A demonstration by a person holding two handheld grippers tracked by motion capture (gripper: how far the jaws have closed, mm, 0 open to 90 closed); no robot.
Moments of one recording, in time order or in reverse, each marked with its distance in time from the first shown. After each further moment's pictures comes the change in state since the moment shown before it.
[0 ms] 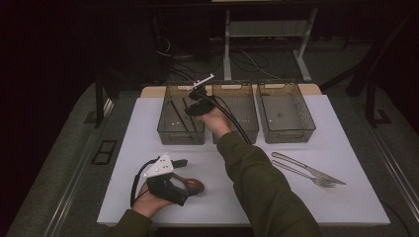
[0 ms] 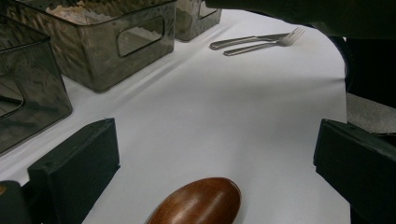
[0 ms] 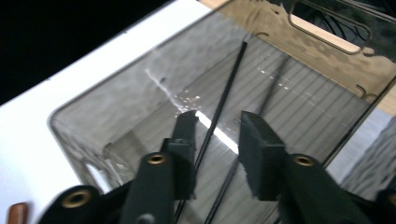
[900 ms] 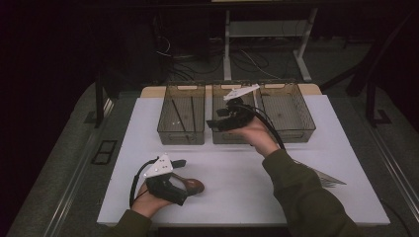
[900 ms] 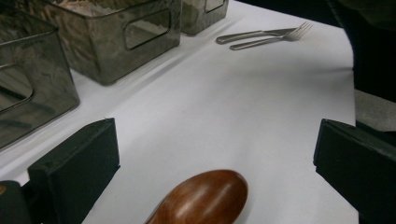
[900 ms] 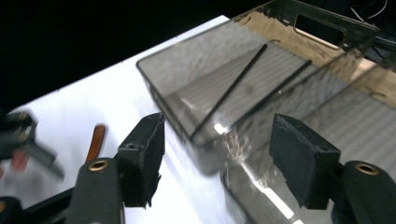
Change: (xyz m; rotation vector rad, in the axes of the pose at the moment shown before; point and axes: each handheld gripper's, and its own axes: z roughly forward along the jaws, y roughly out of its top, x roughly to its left) left arm 0.002 -0.004 -0.002 0.020 0.026 -0.006; right arm -0.024 -0.071 -0.101 -0.148 0.159 -0.069
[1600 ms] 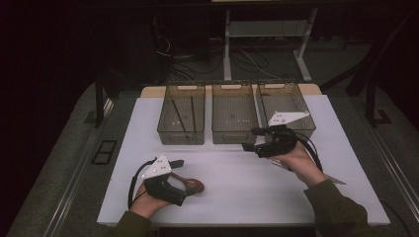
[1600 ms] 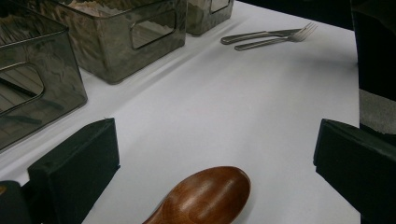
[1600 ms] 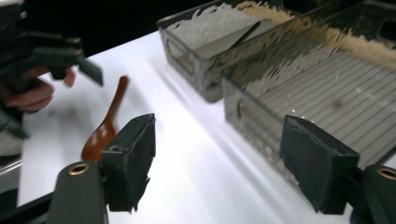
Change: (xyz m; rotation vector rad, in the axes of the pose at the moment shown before) left arm -0.001 0.000 -0.003 -0.004 0.018 -0.004; right arm -0.001 -0.085 -0.088 -0.062 0.021 -0.006
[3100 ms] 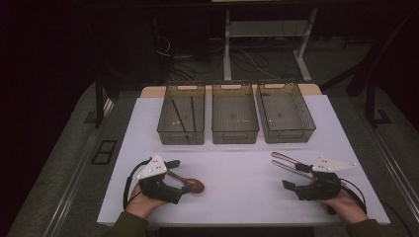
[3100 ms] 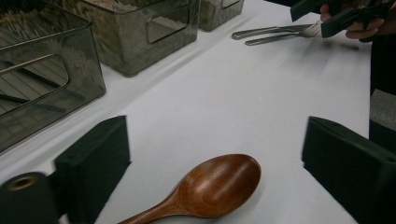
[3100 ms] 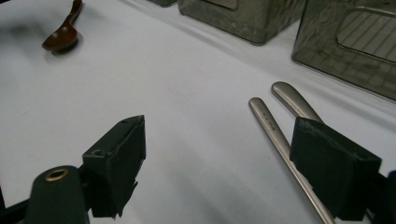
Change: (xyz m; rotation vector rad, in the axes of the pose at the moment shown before) left arm 0.004 0.000 -0.012 0.019 0.036 0.004; right arm 0.009 -0.129 -0.078 0.022 -0.195 0.061
